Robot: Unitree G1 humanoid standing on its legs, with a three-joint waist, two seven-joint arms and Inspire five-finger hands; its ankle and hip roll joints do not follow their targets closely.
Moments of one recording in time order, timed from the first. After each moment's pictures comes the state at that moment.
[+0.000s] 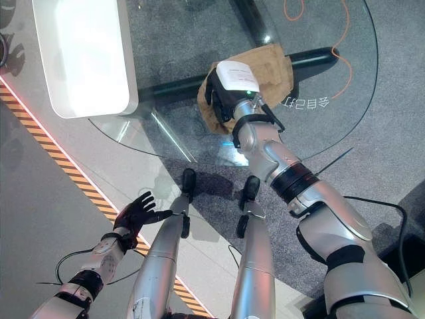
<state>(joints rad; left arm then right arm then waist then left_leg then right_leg) -0.36 0.30 -0.29 0.94 -0.71 -0.19 -0.05 -1.15 -0.55 0.77 0.48 -0.35 0.30 -0.14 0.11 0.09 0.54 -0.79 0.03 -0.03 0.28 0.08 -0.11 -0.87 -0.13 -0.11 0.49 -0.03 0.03</state>
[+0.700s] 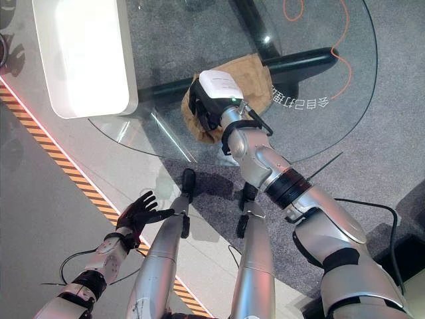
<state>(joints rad) -0.36 0.28 -0.28 0.93 -0.70 -0.19 -0.03 -1.12 -0.54 0.78 0.36 -0.35 0.30 -0.07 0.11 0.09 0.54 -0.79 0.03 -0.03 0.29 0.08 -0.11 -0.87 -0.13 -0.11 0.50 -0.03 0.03</state>
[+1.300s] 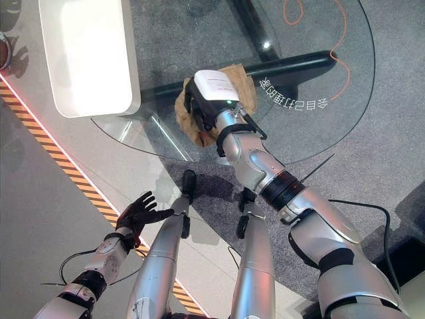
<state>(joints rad) -0.36 0.28 -0.29 0.94 -0.70 -0.19 -0.03 -1.15 -0.51 0.79 0.58 -0.32 0.30 -0.27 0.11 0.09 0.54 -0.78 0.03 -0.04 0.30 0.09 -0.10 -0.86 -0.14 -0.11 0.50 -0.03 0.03</state>
